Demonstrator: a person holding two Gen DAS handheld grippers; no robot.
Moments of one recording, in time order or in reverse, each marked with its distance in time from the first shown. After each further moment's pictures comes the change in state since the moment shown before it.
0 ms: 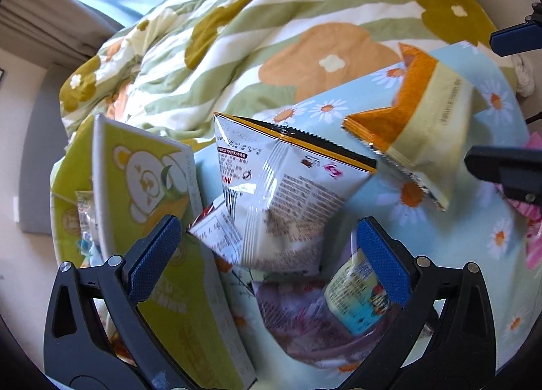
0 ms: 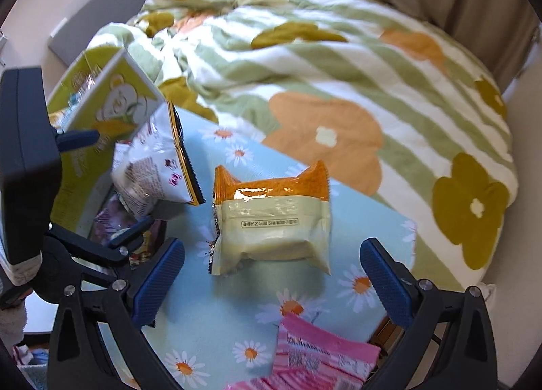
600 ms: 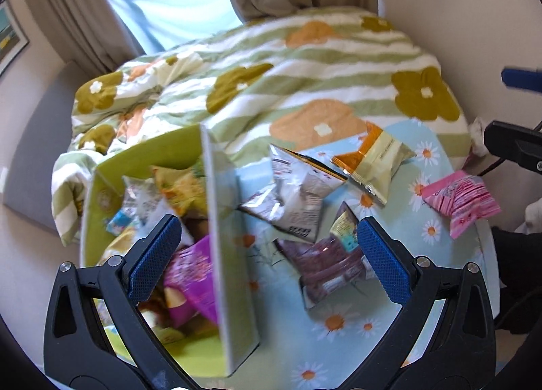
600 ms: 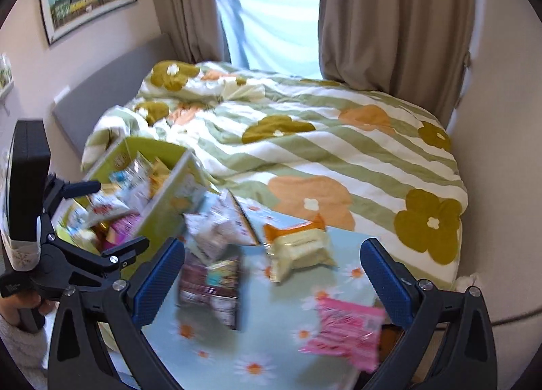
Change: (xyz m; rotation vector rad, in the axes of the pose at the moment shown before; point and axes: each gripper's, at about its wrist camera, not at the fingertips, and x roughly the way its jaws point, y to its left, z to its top) left arm -0.126 0.061 -0.067 -0.149 -0.272 -0.126; right arm -0.162 0.075 -0.051 0.108 -0.372 -0.157
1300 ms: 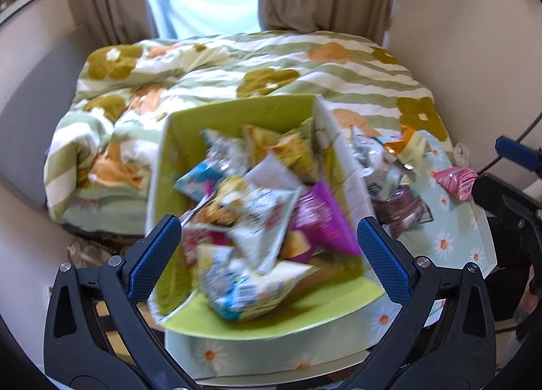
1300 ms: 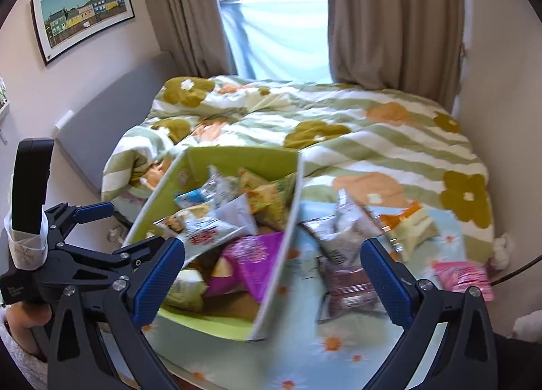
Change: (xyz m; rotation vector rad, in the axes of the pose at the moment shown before) left arm -0.053 0.208 -0.094 -0.127 -0.103 -0.172; right arm -0.009 0.215 0.006 0.165 -0.102 -0.048
